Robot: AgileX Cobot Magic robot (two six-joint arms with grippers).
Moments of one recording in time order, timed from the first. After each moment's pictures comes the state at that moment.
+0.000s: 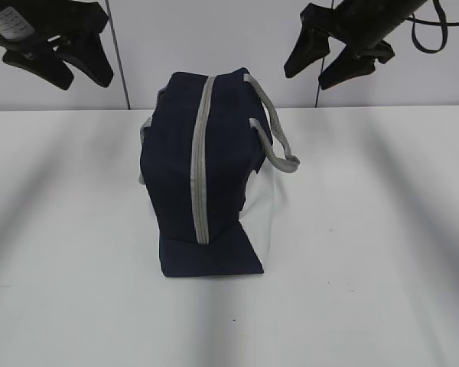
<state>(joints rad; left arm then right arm) -0.22 1.77 -1.72 -0.25 1.16 0.13 0.08 2.15 -2.09 0.53 1.23 -0.29</state>
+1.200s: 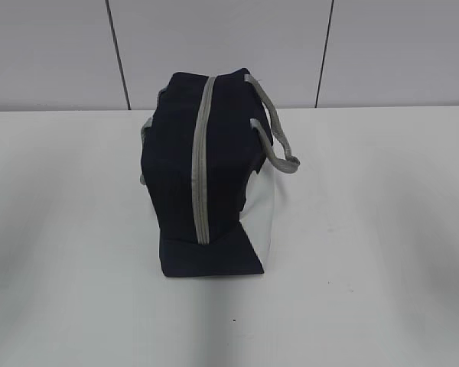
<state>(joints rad) -0.22 0.93 -0.99 -0.08 1.22 0.03 0.08 0.85 -0.85 0.20 1.13 -0.13</state>
